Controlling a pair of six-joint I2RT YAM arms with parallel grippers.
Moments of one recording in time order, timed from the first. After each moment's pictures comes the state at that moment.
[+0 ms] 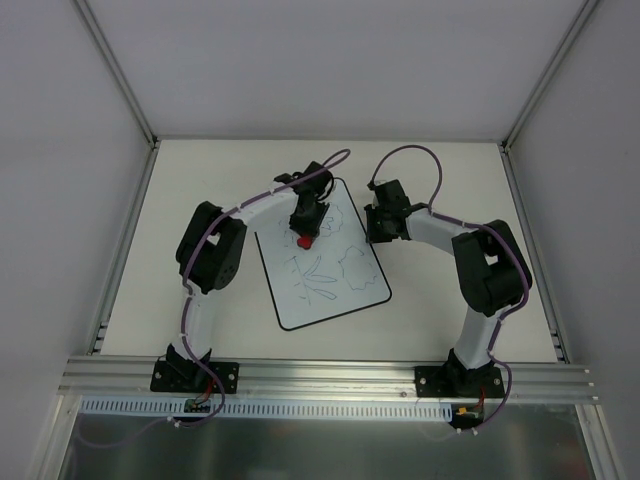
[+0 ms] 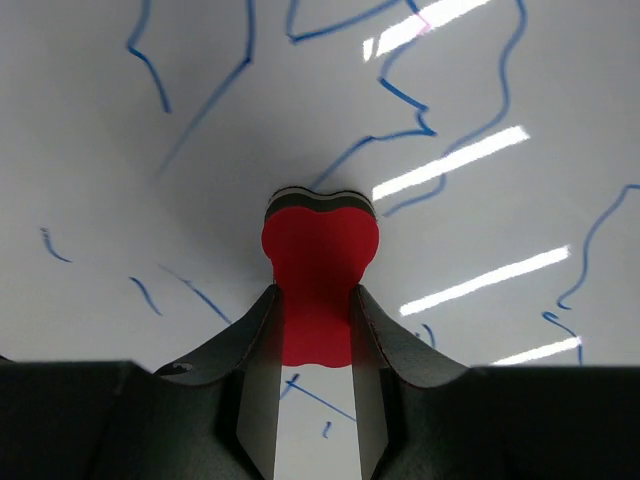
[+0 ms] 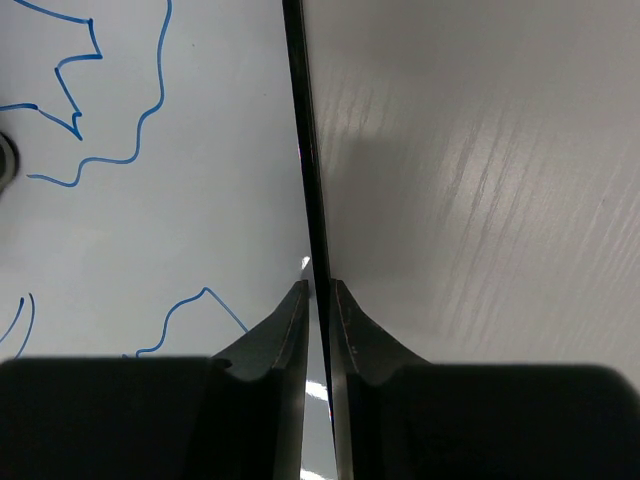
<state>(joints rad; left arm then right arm) -0.58 2.13 1.65 -0.73 -0.03 -0.15 0.46 1.85 1.12 -0.25 -0.04 0.28</state>
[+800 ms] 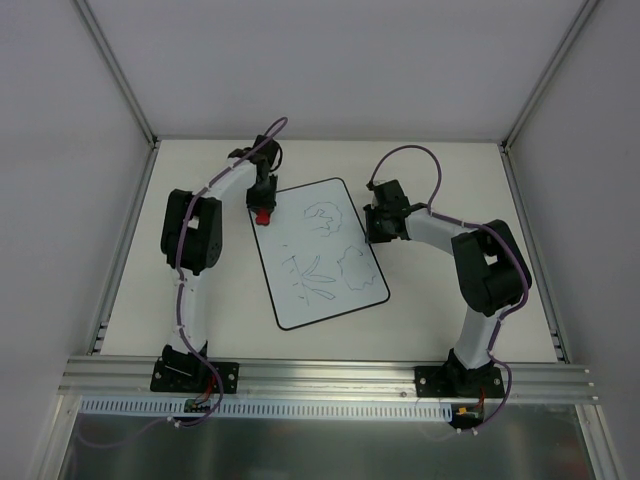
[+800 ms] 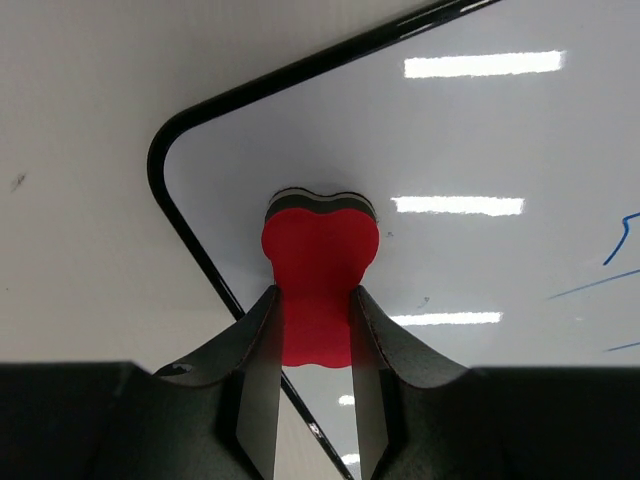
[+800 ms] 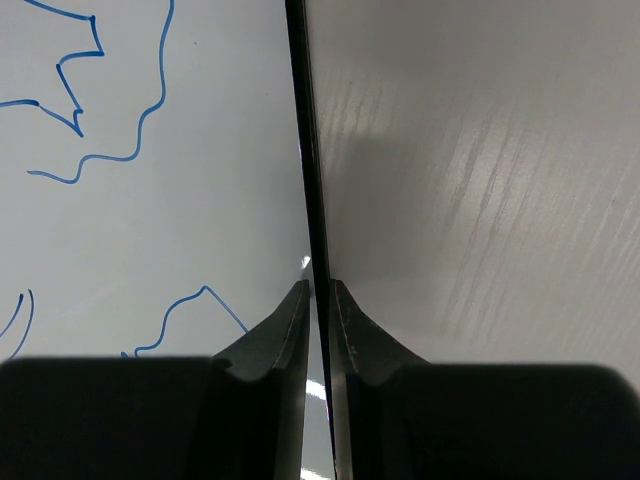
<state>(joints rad) -0.30 2.20 1.77 -0.82 -0.10 -0.22 0.46 1.85 1.12 -0.26 -0.04 0.28</state>
